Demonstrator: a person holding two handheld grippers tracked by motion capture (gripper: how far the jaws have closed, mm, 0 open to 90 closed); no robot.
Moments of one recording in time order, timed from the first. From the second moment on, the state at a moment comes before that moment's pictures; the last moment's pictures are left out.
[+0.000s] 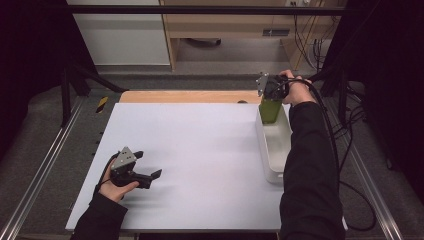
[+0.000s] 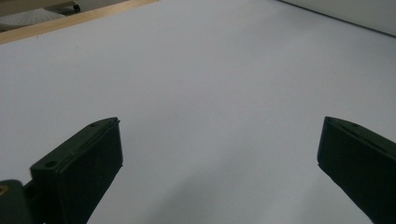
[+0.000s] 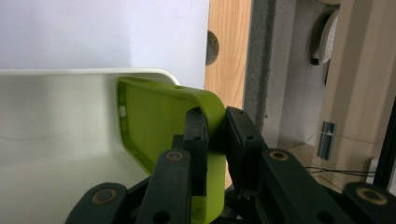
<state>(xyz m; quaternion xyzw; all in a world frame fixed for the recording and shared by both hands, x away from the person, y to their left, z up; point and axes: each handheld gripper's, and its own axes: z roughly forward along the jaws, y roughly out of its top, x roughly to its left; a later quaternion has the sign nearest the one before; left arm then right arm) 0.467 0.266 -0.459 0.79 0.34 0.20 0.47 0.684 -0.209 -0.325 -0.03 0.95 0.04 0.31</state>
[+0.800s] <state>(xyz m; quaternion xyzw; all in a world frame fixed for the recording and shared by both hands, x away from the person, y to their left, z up) 0.467 0.266 -0.459 0.79 0.34 0.20 0.47 0.686 -0.210 -0.320 0.00 0.94 0.05 0.33</state>
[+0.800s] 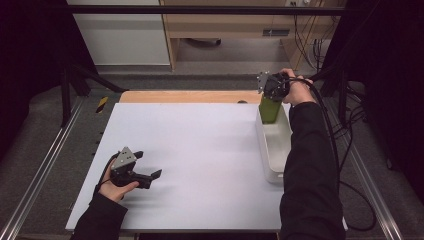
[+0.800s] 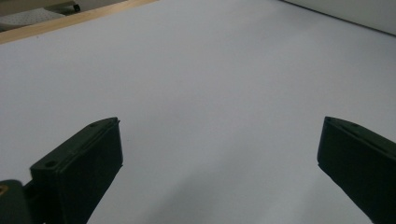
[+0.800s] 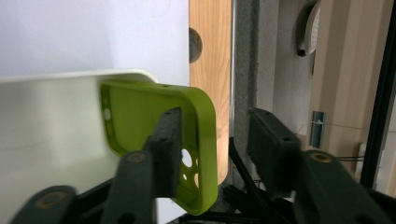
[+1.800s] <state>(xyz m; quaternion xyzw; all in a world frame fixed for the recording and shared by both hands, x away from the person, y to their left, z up) 0.466 0.265 -0.458 0.79 0.33 0.20 0.47 0.650 -0.208 -0.280 0.18 0.86 0.28 0.38</state>
